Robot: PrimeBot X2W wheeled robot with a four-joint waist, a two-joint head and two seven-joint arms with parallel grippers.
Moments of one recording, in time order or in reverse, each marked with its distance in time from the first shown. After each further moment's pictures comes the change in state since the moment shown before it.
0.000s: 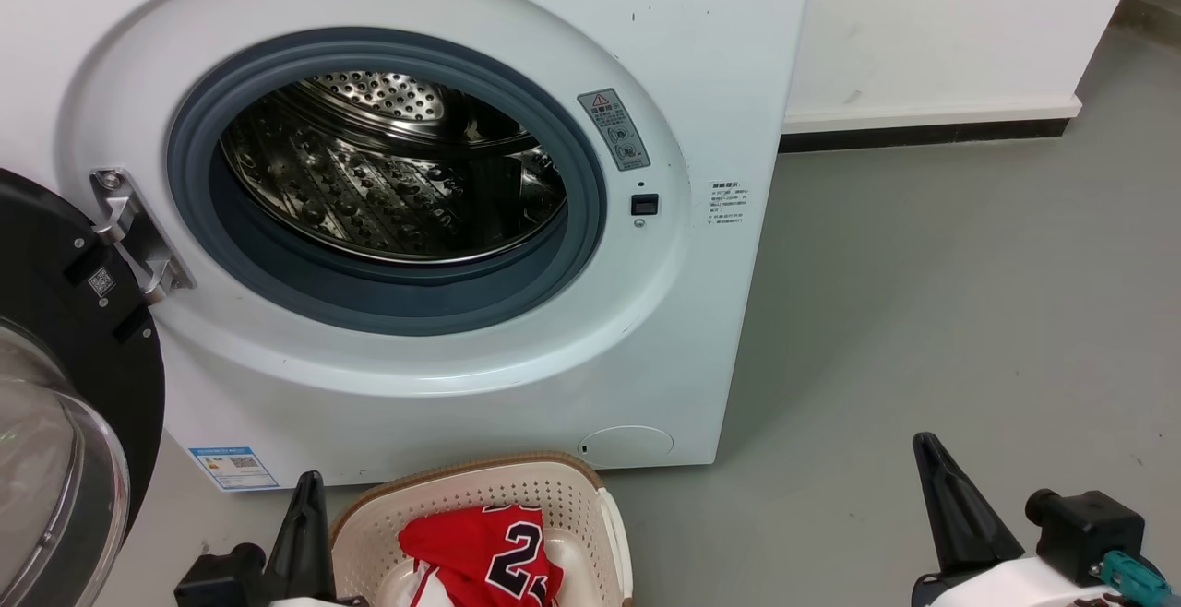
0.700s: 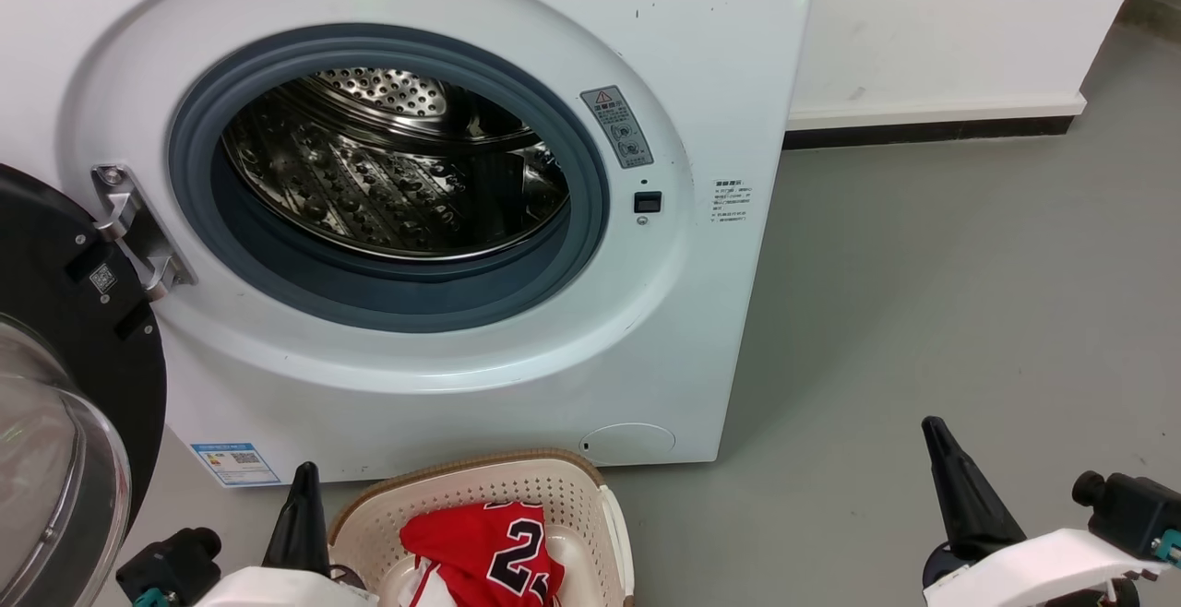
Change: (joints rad) left arm -0.054 -0.007 0.027 0.042 -0.380 -0.045 0.082; right arm -0.063 -0.022 -0.008 0.096 0.418 0.000 0.004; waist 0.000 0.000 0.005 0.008
